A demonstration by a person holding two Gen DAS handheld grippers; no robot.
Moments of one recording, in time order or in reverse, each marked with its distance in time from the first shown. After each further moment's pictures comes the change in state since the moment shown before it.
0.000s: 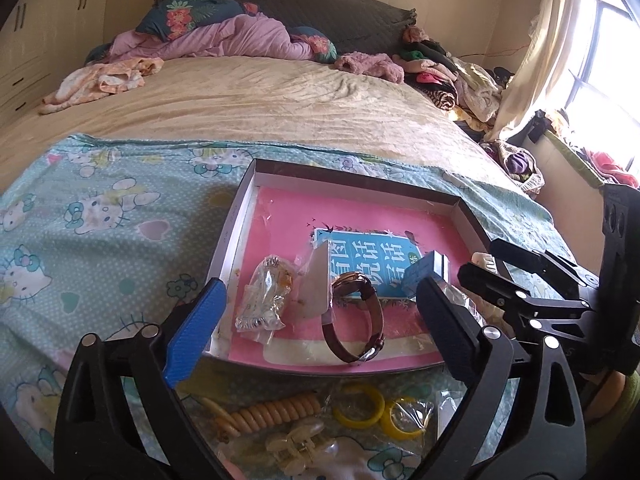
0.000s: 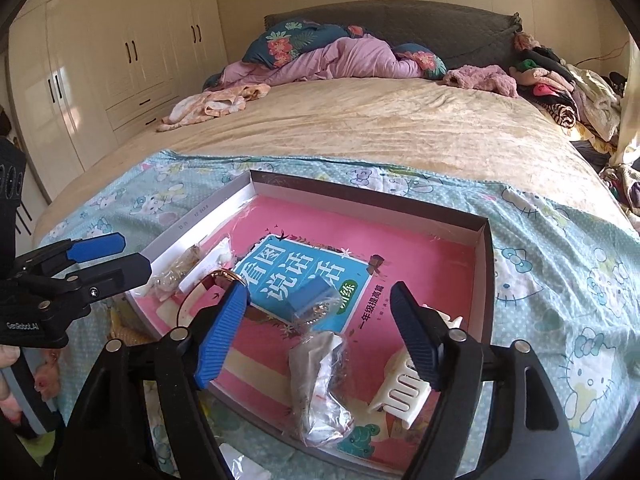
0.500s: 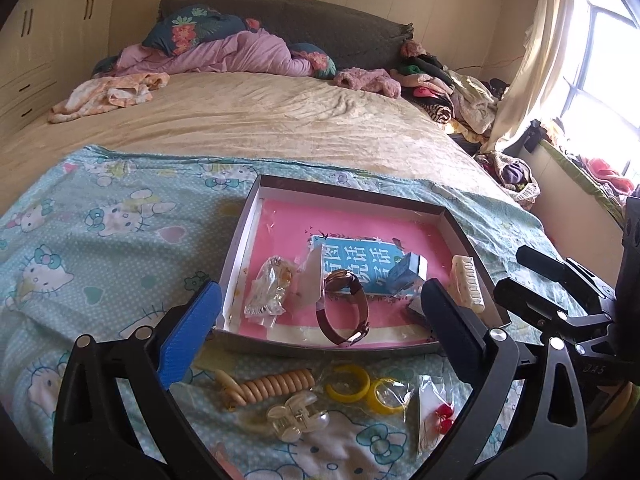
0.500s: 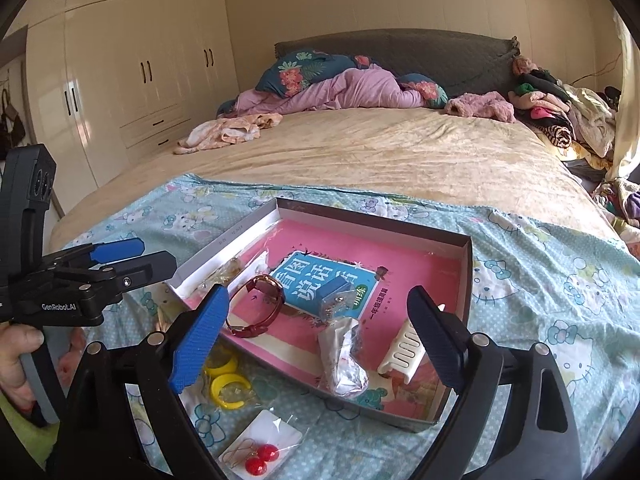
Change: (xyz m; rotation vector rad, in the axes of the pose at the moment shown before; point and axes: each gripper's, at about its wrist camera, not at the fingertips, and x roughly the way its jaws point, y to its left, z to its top) left arm -0.039 -0.006 -0.005 0.005 -0.055 0.005; right arm -0.063 0.017 -0.007 -0.014 -0.094 0.021
